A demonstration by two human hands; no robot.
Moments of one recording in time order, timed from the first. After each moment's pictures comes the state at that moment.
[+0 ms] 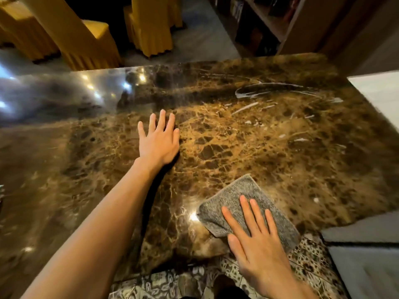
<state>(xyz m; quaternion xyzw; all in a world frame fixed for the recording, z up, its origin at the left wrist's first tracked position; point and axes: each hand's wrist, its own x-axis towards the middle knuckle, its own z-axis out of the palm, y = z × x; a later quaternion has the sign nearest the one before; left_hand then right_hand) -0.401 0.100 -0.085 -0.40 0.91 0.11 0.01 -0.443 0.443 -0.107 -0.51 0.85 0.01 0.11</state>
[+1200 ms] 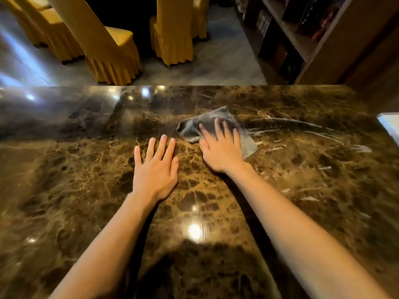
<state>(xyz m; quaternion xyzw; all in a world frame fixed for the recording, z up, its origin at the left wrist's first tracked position) -0.462 0.097 -0.106 -0.45 0.89 0.08 0.00 -0.662 0.143 -0.101 -0.53 0.83 -0.03 0.14</state>
